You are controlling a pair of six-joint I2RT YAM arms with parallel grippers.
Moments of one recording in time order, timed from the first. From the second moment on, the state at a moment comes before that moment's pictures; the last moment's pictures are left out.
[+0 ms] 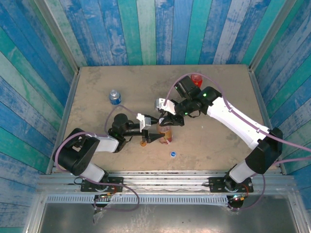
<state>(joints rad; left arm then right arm) -0.52 1.51 0.36 1.14 0.96 0.07 0.72 1.56 1.49 -0.95 -0.62 -0.69</state>
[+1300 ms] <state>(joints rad) -0.63 1.50 0.42 1.09 0.28 0.16 0.85 1.34 1.12 -0.28 0.11 0.18</state>
